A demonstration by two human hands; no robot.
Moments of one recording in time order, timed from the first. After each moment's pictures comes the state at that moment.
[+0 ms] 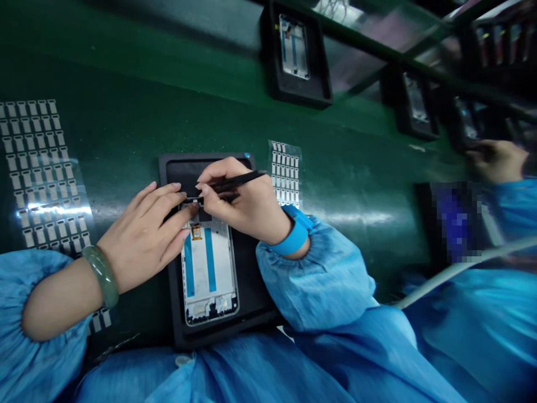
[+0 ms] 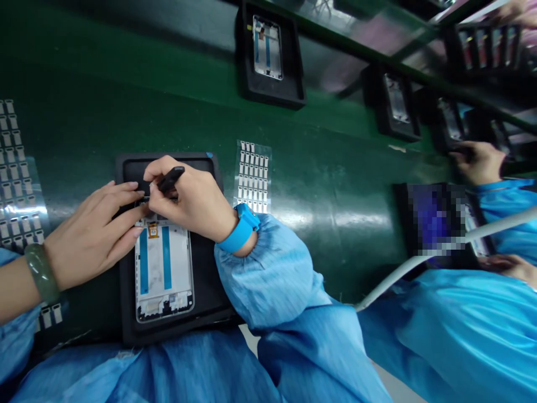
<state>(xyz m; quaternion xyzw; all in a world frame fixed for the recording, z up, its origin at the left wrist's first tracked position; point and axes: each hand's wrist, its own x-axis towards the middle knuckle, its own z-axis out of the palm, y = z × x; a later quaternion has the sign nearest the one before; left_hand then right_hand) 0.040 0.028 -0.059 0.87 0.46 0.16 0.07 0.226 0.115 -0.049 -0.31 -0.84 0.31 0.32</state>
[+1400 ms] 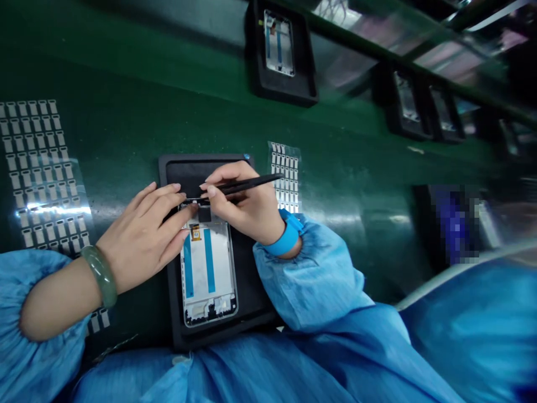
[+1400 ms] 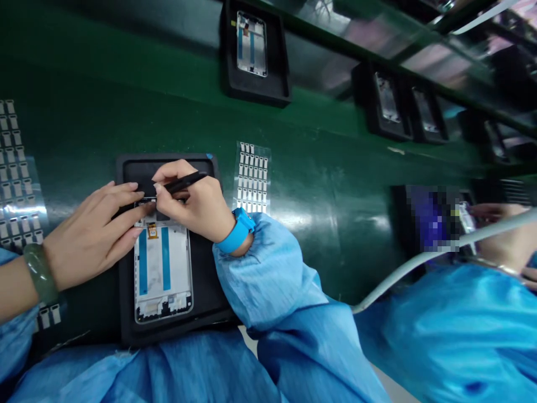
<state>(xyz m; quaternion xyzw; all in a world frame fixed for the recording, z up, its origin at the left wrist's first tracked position) 0.040 0.028 -0.059 0.87 0.46 0.16 0.08 0.230 0.110 -0.063 -0.33 -0.78 0.38 0.37</state>
